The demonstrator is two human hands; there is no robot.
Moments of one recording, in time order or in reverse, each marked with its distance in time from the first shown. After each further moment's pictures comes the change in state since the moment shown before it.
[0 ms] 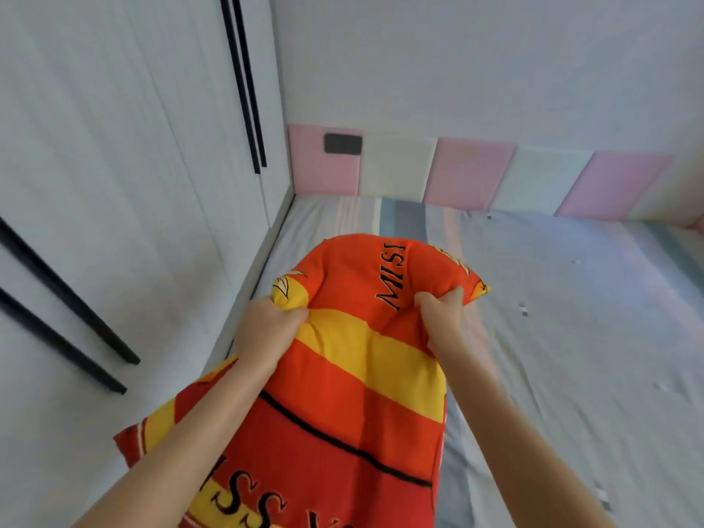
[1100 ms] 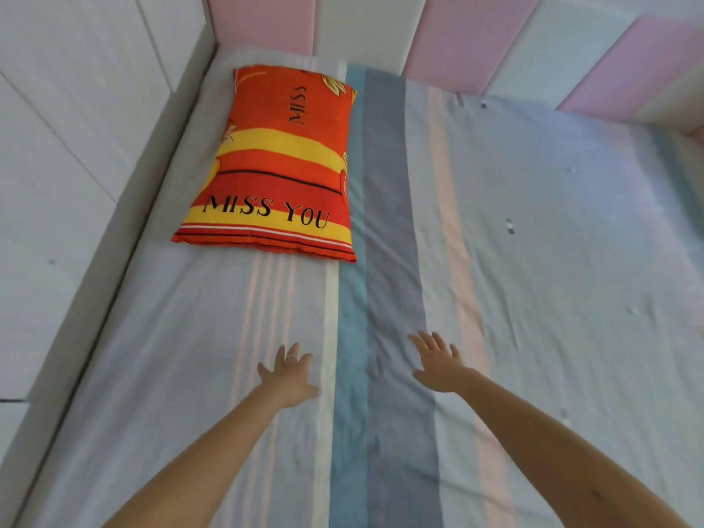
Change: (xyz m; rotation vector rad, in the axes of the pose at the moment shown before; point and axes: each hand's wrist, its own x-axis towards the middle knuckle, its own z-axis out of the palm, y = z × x) left_hand 0.083 -0.240 0.270 0.876 -1.011 0.022; right_hand 0.162 0.285 -0.056 -1.592 -0.777 0.044
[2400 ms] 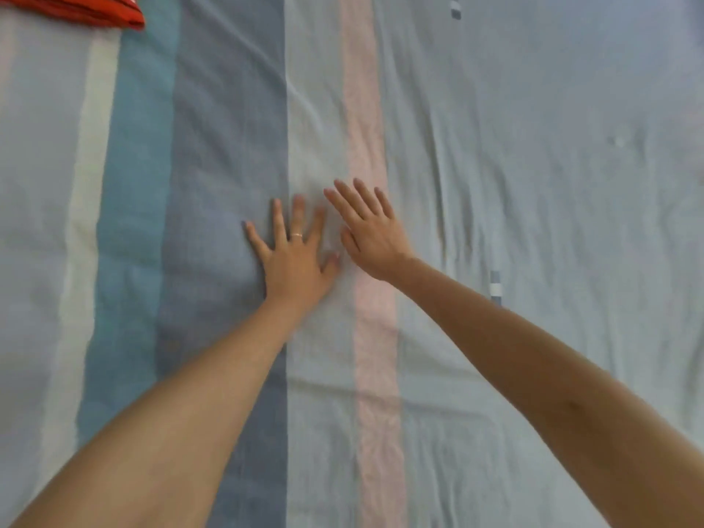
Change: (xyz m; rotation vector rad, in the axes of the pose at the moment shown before) left_hand 0.198 0.268 0.251 0.191 0.743 0.140; right_hand 0.131 0.210 0.184 0.048 0.606 -0.368
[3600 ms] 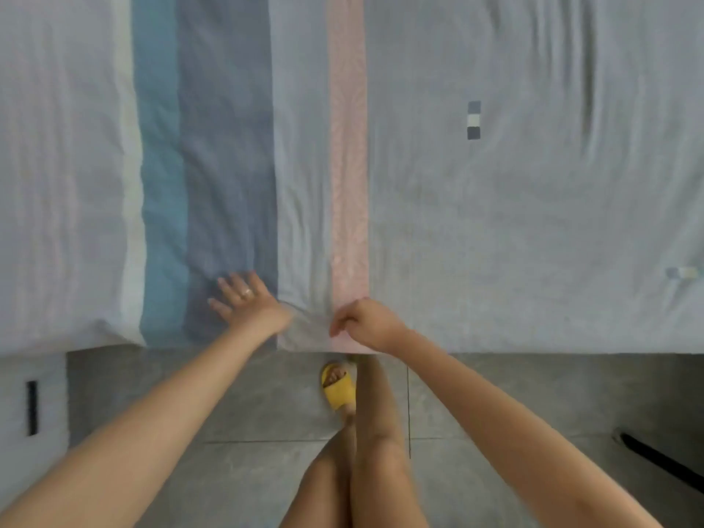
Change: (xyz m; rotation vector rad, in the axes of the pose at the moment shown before) left_hand -0.315 0.052 -0.005 0.144 -0.736 -0.636; right_hand -0.361 -0.081 0.058 0.752 -0.575 0.031
